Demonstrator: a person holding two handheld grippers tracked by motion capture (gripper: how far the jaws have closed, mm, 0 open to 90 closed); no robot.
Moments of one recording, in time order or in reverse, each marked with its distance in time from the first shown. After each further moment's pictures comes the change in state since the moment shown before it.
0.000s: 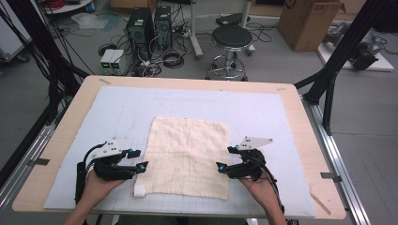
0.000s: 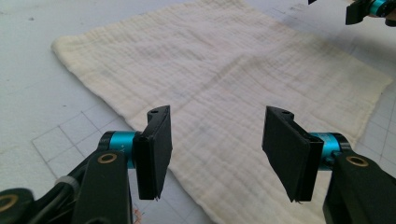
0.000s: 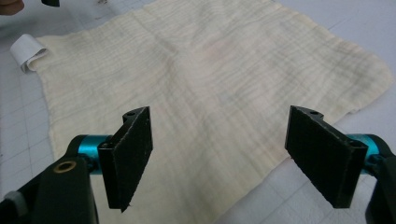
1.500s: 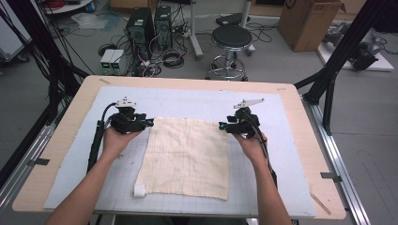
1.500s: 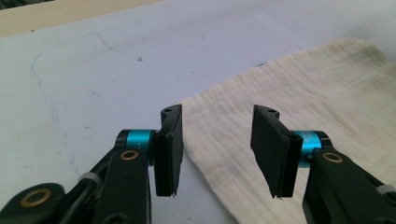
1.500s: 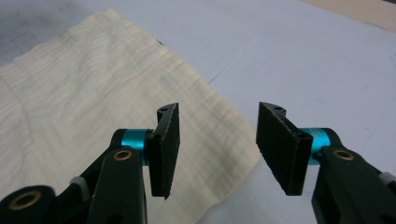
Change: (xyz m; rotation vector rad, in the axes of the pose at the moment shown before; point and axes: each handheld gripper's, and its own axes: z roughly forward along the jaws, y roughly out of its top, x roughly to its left) left arm 0.093 0.072 0.071 0.067 0.217 -0.138; right arm -0.089 0.068 0.041 0.060 -0.168 0.103
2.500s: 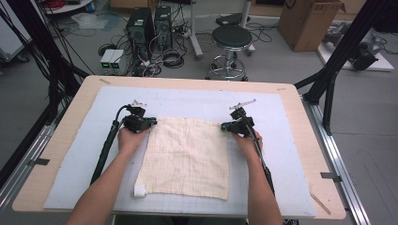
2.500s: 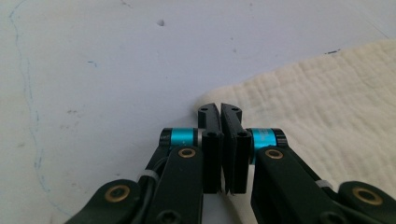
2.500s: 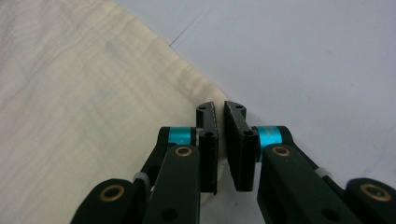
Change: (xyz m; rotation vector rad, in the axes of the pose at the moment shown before) left arm 0.007 -0.013 0.053 0.069 0.101 -0.094; right arm -0.021 -0.012 0.041 0.140 -0.022 0.078
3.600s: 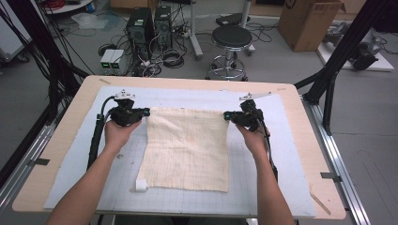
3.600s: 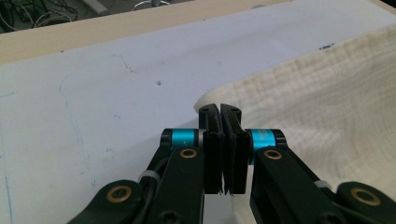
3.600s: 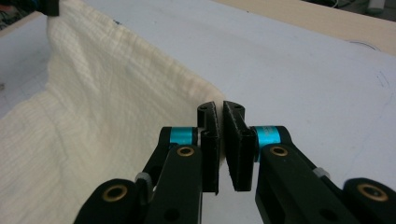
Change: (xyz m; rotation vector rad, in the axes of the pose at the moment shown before) left arm -0.002 0.025 -0.059 -0.111 -0.064 0.063; right arm 0.009 0.018 -0.057 -0.202 0.077 -0.016
